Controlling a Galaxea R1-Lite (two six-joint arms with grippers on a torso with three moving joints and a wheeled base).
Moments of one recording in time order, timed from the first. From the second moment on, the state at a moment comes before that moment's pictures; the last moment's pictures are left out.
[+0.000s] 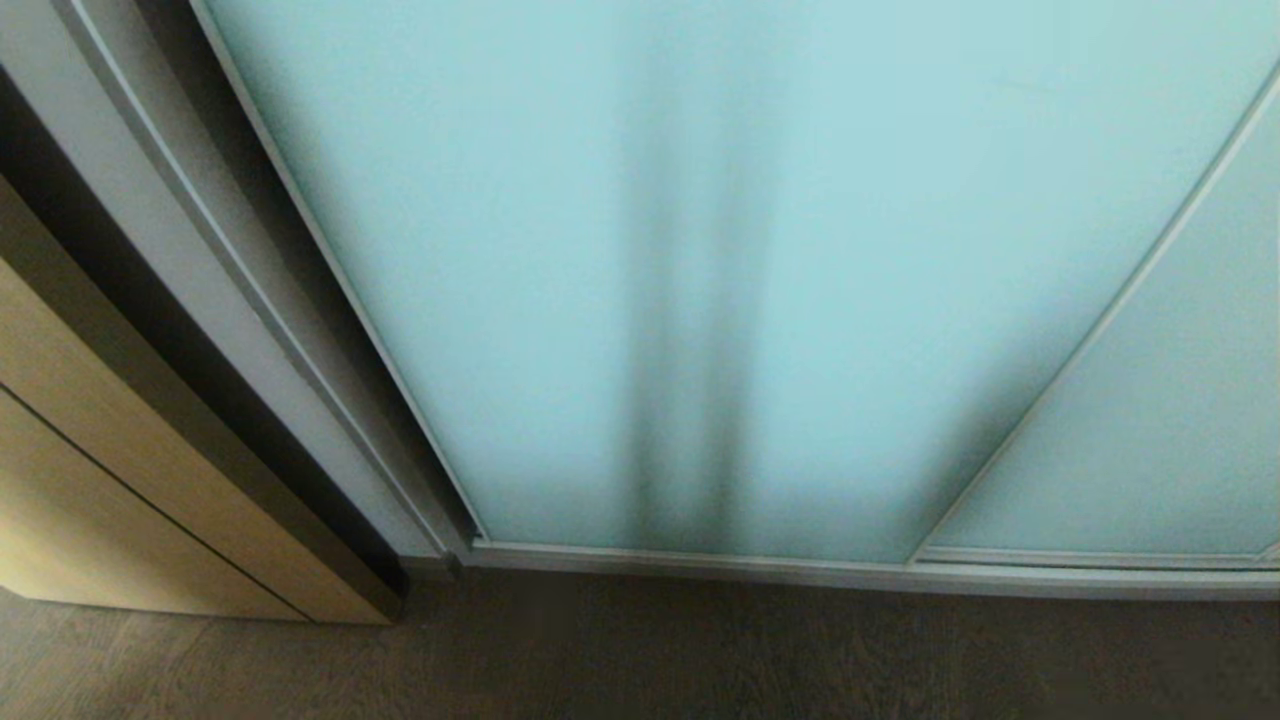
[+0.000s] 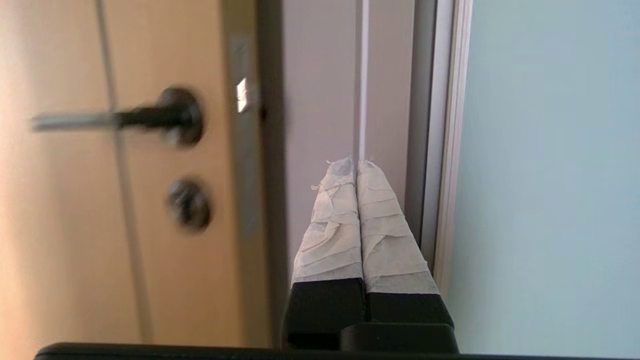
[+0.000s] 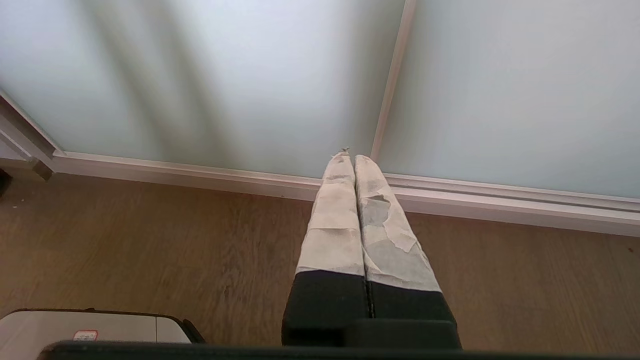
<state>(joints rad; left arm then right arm) 0.01 1.22 -0.87 -1.17 0.39 0.22 0.01 0.00 0.00 0.00 0.01 0.01</state>
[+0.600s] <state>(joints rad) 0.01 1.53 -0.99 -1.21 0.42 0.17 0.01 0.00 0.00 0.00 0.01 0.01</state>
